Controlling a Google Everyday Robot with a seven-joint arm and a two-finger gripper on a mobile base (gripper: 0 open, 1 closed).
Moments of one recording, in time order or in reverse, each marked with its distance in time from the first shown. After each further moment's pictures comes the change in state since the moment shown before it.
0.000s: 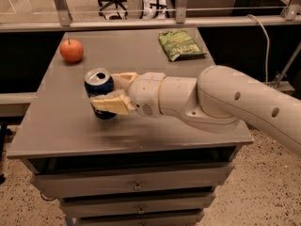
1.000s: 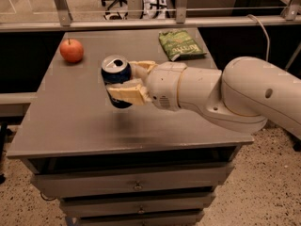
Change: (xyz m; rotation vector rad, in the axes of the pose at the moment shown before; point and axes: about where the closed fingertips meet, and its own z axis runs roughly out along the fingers) arm -0.021 -0.021 -0.045 0.110 0.016 -0.046
